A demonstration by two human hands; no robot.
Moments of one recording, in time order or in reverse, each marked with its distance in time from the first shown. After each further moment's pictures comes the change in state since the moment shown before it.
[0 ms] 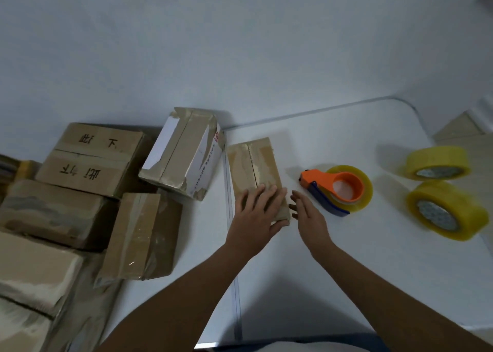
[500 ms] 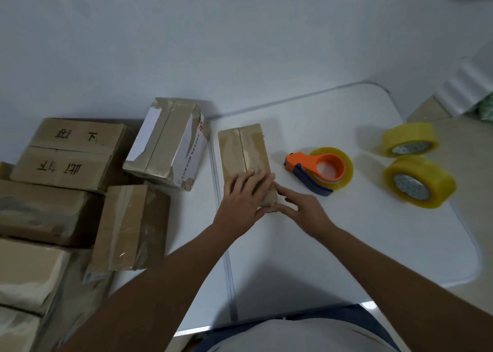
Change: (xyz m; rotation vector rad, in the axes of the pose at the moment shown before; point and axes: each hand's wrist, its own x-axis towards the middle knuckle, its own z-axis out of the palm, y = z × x) left_hand -0.001 -0.009 0.001 -0.004 0.033 0.107; right_hand -0.022 -0.001 -0.032 -0.407 -0.221 -0.283
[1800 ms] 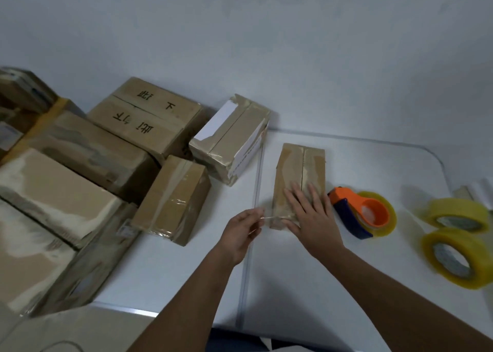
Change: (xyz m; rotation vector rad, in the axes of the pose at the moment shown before) left_hand -0.082 -0.025 -0.024 -2.006 0.115 -1.367; right_hand 0.031 -0.051 0.049 -1.055 -0.001 -0.309
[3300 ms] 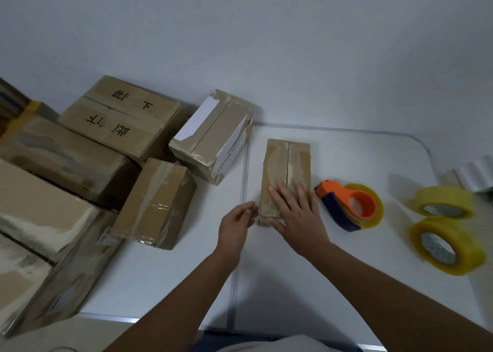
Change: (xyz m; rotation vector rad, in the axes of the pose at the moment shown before) left_hand -0.005 -0.004 0.027 0.346 0.133 0.257; right_hand 0.001 0.000 0.000 0.027 -0.015 -0.008
